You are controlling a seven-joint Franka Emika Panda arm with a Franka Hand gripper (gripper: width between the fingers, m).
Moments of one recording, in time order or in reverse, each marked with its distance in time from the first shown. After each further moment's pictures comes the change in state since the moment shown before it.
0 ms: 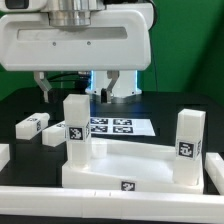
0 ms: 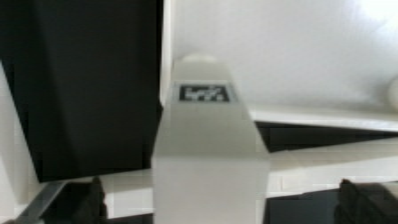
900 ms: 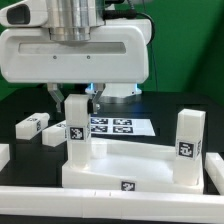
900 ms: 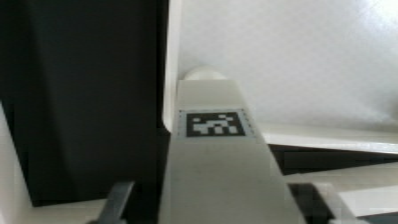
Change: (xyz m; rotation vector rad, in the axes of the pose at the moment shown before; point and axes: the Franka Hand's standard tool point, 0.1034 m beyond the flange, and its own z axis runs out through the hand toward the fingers) arm -0.003 0.003 0.012 -0.005 -0.015 0.007
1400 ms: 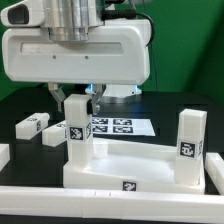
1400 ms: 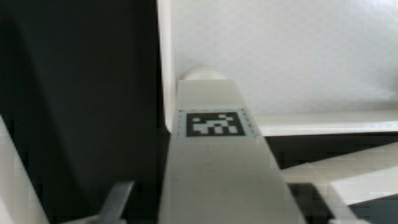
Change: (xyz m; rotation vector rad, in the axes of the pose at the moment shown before) arm 0.000 -0.001 0.000 0.006 0.000 0.151
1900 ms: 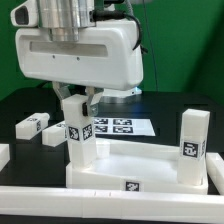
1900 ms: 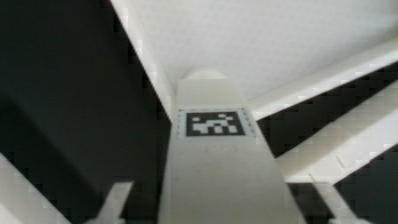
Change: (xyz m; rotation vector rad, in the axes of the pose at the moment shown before) arm 0.000 -0.001 0.001 0.024 0.012 0.417
